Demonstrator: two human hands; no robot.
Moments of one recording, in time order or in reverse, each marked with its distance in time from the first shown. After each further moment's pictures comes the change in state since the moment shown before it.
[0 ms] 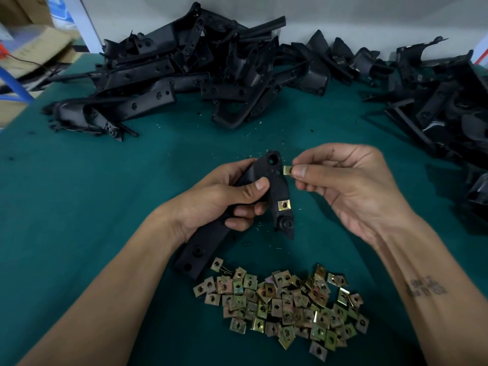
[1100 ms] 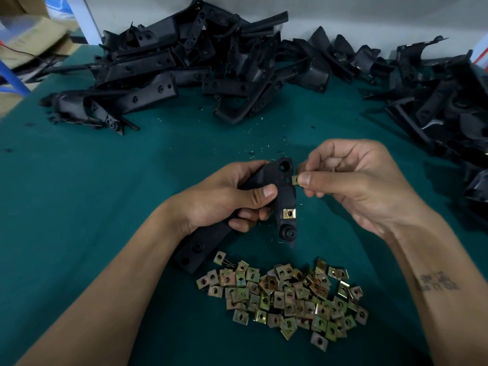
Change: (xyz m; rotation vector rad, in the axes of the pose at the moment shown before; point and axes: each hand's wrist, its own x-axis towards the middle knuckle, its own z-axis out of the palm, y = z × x) left_hand 0.000 0.003 0.004 0.141 -0.053 -0.044; right_hand -0.006 -0.010 -0.003 -0.200 -0.100 0.000
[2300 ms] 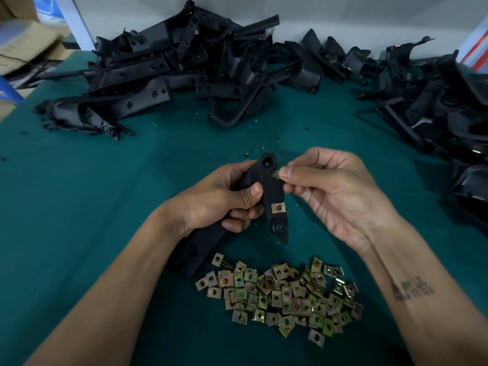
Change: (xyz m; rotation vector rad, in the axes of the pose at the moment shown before) left_hand -0.001 0.000 -0.002 -0.023 -0.025 0.055; right_hand -0.002 0.004 0.026 0.366 0.171 0.144
